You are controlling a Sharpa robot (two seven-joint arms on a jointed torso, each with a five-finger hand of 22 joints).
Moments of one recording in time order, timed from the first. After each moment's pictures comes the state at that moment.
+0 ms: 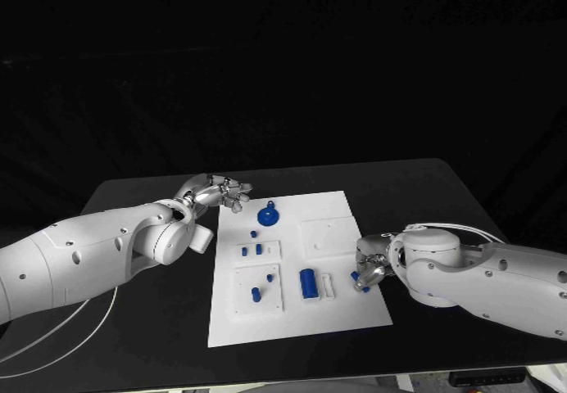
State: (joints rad) left arm 1.19 -0.79 -0.14 1.33 -0.26 -0.30 0.24; left_hand 0.96 -0.12 0.49 -0.17 0.07 0.86 0.16 0.36 0.45 1.27 0.08 0.08 0.26 1.13 0.00 0.62 0.58 0.03 0.83 -0.10 0.65 1.25; right arm 1.20 -0.85 -0.21 1.66 -1.48 0.12 -0.58; right_hand 0.90 -0.17 0.75 -0.19 0.13 1.04 0.05 0.30 0.96 1.20 -0.01 1.05 1.19 1.32 -0.12 1.22 1.02 0.19 1.24 -0.08 1.09 1.31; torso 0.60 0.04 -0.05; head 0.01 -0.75
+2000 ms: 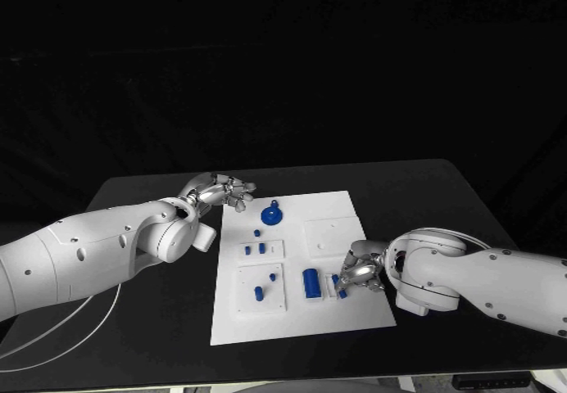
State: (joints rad) left arm 1.20 -0.80 -0.14 1.34 -0.26 -0.30 0.24; left_hand 0.96 -0.12 0.49 -0.17 0.07 0.86 0.16 0.36 0.45 1.27 0.08 0.08 0.26 1.13 0.00 0.62 0.59 0.04 0.83 -0.10 0.64 1.26; right arm 1.21 -0.83 -0.22 1.69 -1.05 -0.03 -0.57; right_hand 0.85 -0.11 0.79 -0.19 0.15 1.06 0.09 0.22 0.62 1.21 -0.02 1.05 1.18 1.32 -0.12 1.22 1.02 0.20 1.24 -0.06 1.10 1.31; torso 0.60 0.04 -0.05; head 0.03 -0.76
